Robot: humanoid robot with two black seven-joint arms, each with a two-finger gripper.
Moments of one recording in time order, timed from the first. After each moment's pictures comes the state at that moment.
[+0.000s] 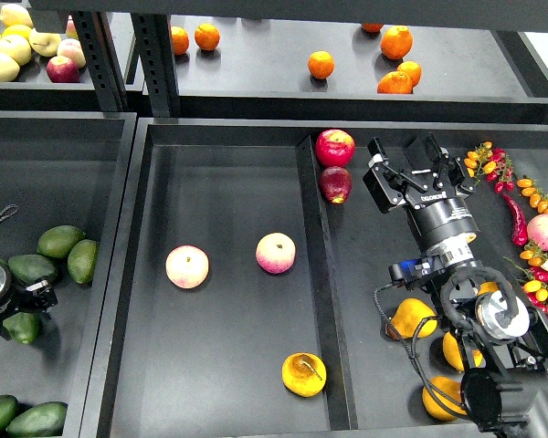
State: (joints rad) left arm -0.97 0.48 0.46 -0.62 0.23 -0.49 0.49; right arm 0.20 0.01 1.41 1.29 0.48 0.18 -0.23
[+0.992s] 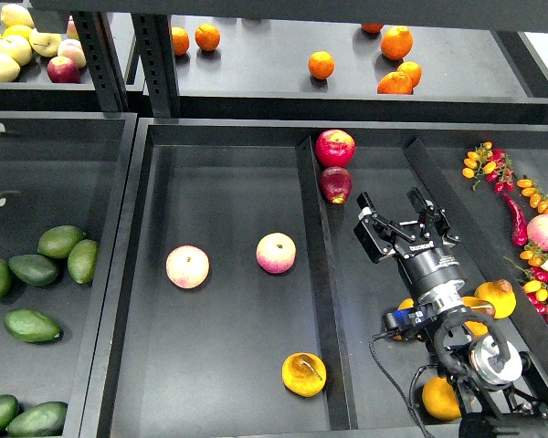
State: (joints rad) left arm -0.82 0.84 -0.46 -0.76 -0.24 -0.49 0.49; right arm 0.05 0.01 1.37 1.30 0.48 0.19 -0.25
